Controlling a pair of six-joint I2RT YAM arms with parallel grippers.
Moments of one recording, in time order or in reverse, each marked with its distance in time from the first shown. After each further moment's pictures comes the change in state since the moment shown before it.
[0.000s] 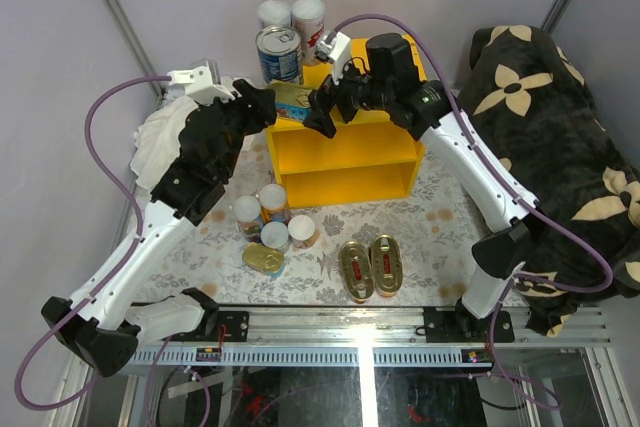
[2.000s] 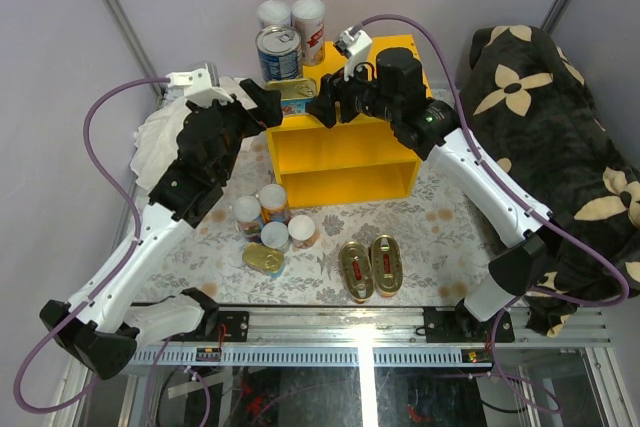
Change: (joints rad) left arm 0.000 -0.013 -0.008 -0.015 0.005 0.008; right arm 0.016 -0.150 -0.287 0.330 0.156 0.334
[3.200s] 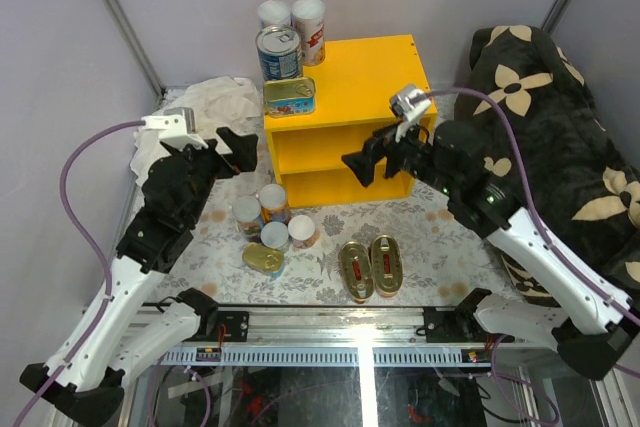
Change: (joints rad) left arm 0.058 -0.311 -0.204 -0.111 0.110 0.093; right arm 0.065 -0.483 -0.482 0.077 0.203 0.016
